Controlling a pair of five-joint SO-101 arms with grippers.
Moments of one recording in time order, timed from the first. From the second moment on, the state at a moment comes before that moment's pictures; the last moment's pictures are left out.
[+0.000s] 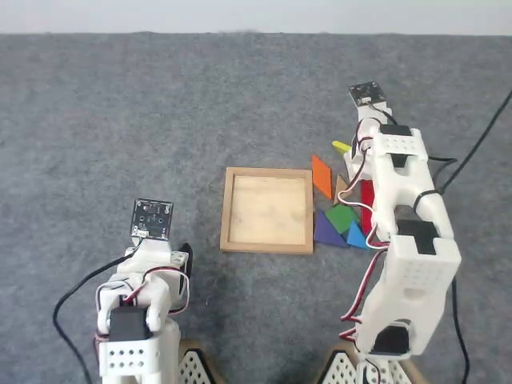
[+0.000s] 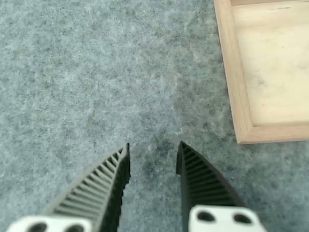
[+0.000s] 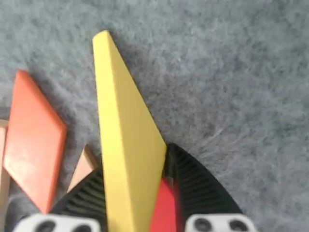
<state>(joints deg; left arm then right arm) -9.4 -103.1 96.9 72.0 -4.0 -0.5 27.1 1.4 54.3 15.3</state>
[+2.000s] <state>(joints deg) -9.4 -103.1 96.9 72.0 -4.0 -16.4 2.7 9.5 57.9 12.8</state>
